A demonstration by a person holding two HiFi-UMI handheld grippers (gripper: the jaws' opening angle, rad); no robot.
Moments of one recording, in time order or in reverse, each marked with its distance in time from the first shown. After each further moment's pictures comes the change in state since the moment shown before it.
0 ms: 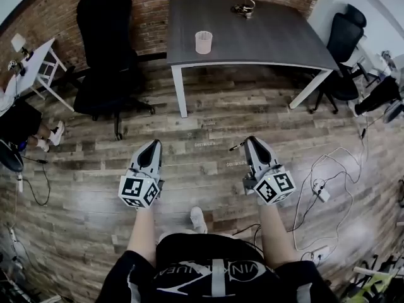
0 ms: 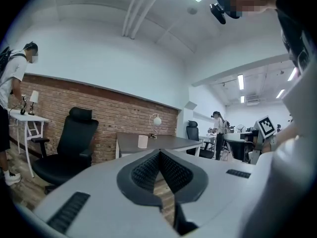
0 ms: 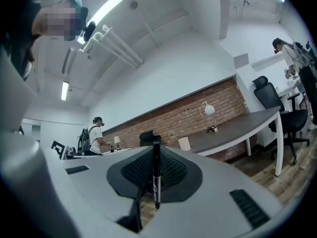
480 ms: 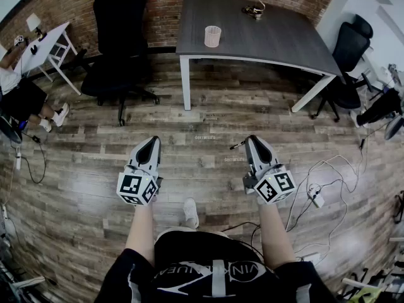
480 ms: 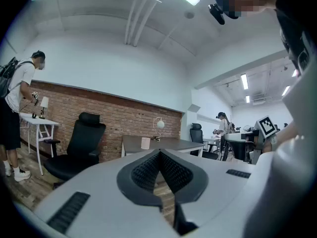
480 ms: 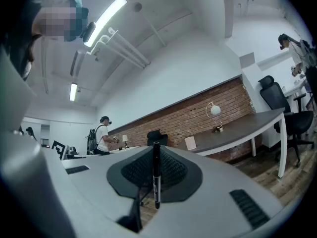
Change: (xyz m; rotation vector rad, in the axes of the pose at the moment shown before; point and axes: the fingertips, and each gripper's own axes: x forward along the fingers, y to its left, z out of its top) left arm -0.066 -0.040 0.003 0.006 -0.029 0.069; right arm -0.055 0.024 0.007 -0.006 0.014 0.065
